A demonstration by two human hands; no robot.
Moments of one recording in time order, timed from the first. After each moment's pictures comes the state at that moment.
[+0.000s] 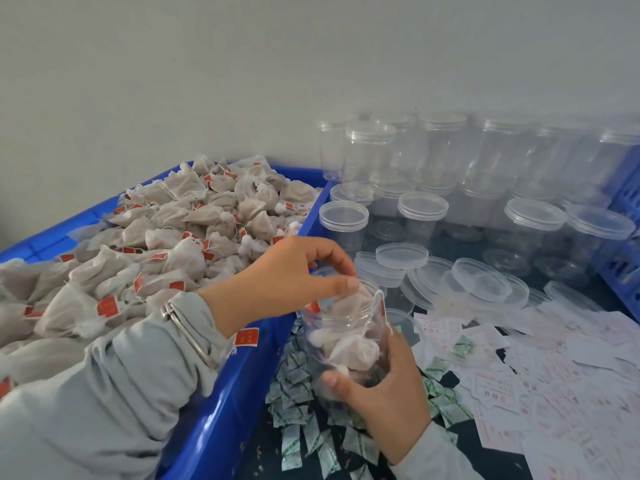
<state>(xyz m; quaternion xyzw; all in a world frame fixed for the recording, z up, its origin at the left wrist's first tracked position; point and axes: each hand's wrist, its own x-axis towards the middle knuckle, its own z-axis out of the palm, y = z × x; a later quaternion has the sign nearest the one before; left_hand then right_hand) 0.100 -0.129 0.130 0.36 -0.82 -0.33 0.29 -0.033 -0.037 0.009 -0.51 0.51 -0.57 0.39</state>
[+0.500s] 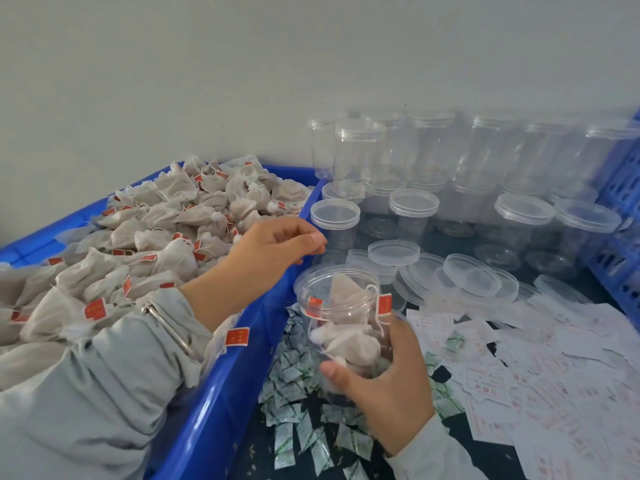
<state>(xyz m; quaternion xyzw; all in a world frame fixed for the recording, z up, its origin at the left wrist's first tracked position) 0.102 -0.138 0.136 0.42 -0.71 -0.42 0.38 -0.042 -0.039 0.009 -0.52 0.55 -0.58 0.31</state>
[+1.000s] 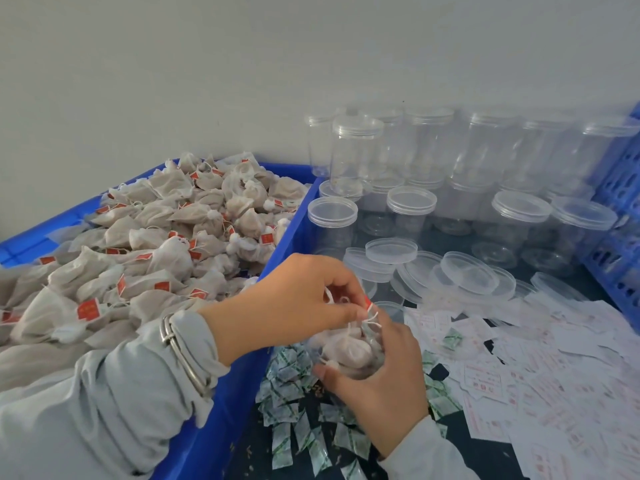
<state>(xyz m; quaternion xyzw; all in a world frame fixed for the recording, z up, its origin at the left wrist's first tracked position) 0.085 -0.107 0.130 0.33 -0.88 -0.26 0.22 -0.041 -0.042 0.005 -0.55 0.63 -0.51 0.22</state>
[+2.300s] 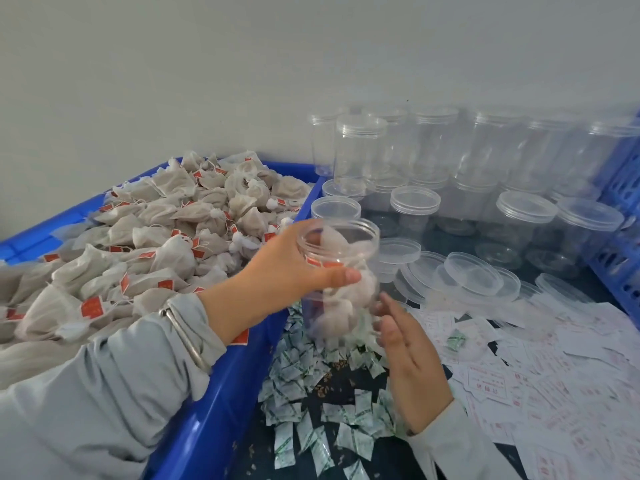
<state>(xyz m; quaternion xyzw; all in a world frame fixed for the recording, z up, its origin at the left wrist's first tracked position) 0.094 -0.138 0.119 0.42 -0.75 -0.41 0.32 -0.062 -0.046 0.024 -0.56 0.57 -0.52 0.30</state>
